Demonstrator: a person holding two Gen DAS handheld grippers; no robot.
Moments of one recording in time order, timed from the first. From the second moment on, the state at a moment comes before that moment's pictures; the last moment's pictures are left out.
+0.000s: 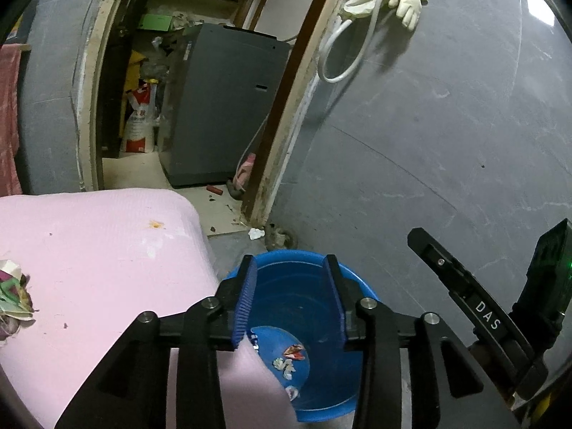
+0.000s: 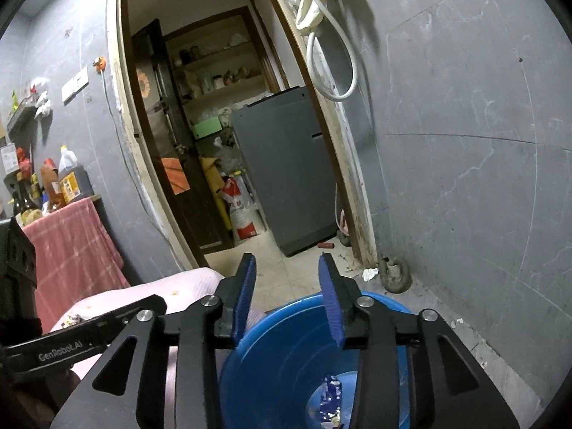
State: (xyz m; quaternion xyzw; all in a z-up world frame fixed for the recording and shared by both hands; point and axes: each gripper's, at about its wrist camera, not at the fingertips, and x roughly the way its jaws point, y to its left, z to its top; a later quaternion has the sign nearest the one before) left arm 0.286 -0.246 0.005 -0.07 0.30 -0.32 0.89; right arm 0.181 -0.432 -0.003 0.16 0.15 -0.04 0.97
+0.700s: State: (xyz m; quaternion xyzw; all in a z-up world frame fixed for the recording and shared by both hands) left arm 0.255 -0.136 0.050 -0.08 0.19 -0.19 0.96; right arm 0.174 -0.371 0.033 0.12 0.06 0.03 0.99
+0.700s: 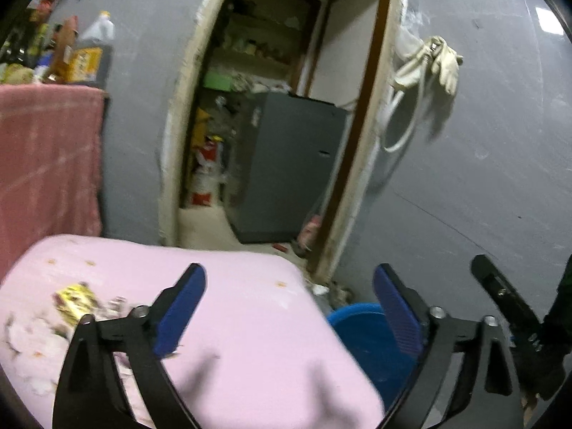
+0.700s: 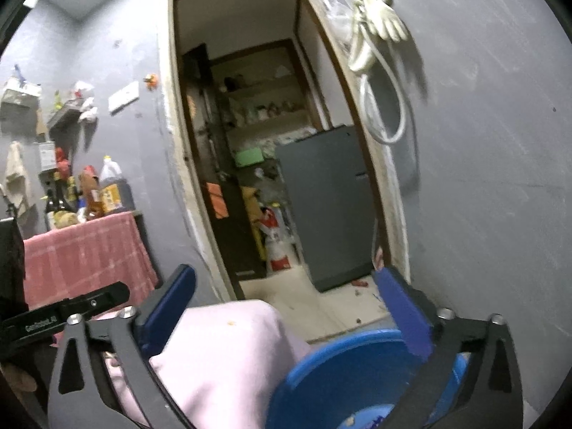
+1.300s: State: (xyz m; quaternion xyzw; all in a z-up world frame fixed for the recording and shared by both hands) left arm 0.212 -0.023 0.056 -0.06 0.11 -0.08 0.99; right arm 0.171 -0.250 0.059 0.03 -0.01 0.13 0.99
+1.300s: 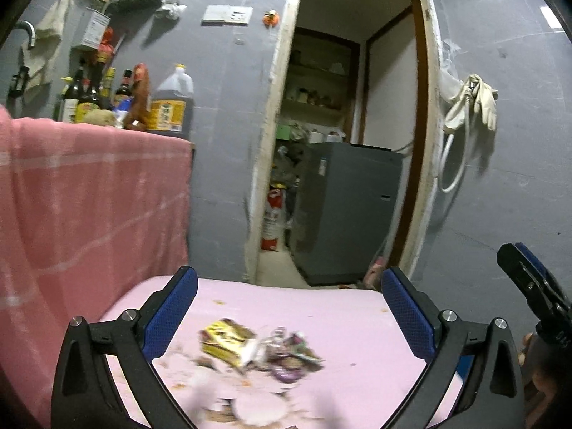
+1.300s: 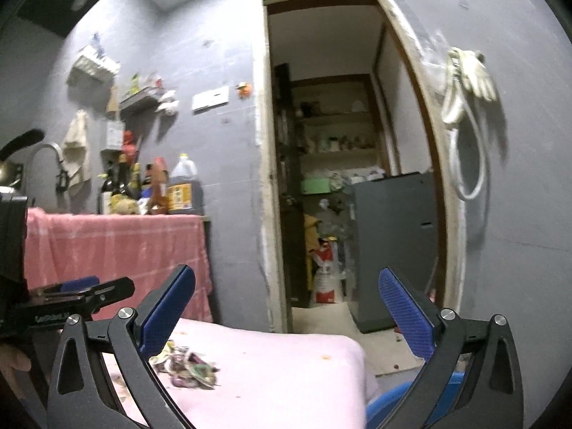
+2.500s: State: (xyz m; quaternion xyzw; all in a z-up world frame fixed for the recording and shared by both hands) left arm 0.321 0.031 -0.033 -0.10 0.37 -0.09 0.92; right arm 0.282 -0.191 -0.006 0.00 0.26 0.20 0.94
